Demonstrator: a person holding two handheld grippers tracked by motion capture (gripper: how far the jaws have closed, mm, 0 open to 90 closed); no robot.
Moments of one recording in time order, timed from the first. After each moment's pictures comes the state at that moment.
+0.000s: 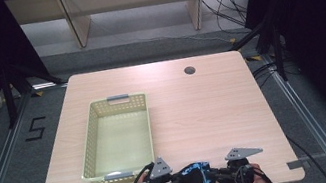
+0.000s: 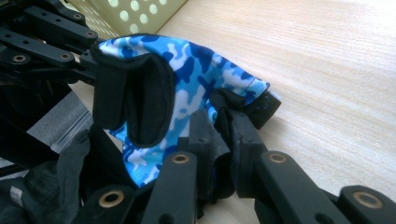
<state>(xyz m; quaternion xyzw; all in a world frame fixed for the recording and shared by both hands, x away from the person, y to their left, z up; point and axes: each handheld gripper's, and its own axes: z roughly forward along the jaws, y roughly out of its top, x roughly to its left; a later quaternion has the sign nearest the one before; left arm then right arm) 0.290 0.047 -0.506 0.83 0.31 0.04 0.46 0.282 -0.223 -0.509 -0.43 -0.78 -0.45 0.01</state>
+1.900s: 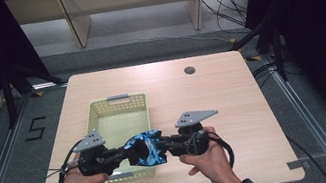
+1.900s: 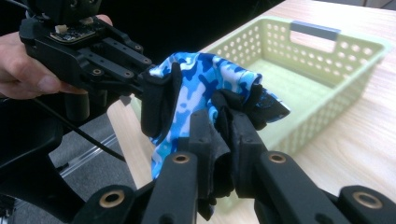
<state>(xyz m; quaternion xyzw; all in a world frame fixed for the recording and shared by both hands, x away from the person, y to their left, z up) 0.330 0.183 -0.403 0.78 0.36 0.07 0.50 0.333 -0.105 -0.380 -0.31 -0.80 -0.51 -0.02</state>
